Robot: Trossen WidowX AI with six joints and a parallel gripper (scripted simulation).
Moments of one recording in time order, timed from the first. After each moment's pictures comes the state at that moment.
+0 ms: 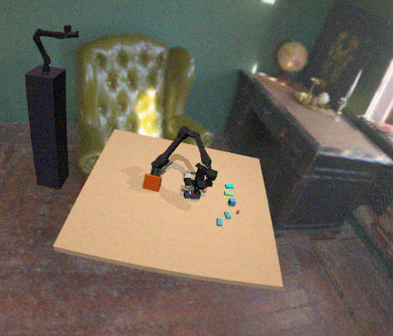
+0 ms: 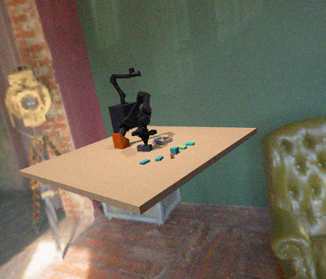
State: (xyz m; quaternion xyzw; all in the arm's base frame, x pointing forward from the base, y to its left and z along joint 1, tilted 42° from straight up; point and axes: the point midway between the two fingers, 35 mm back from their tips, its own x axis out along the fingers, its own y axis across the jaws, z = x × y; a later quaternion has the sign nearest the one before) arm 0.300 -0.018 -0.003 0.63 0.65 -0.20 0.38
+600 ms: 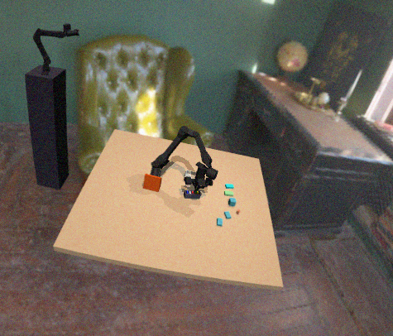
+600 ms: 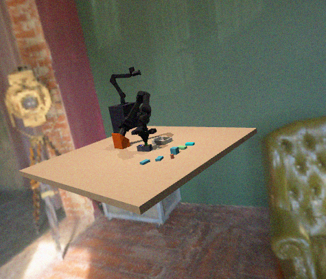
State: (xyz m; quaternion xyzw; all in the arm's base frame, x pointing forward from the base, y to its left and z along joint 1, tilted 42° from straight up) arm 0.299 -0.024 0.004 0.63 0.65 -0.20 0.38
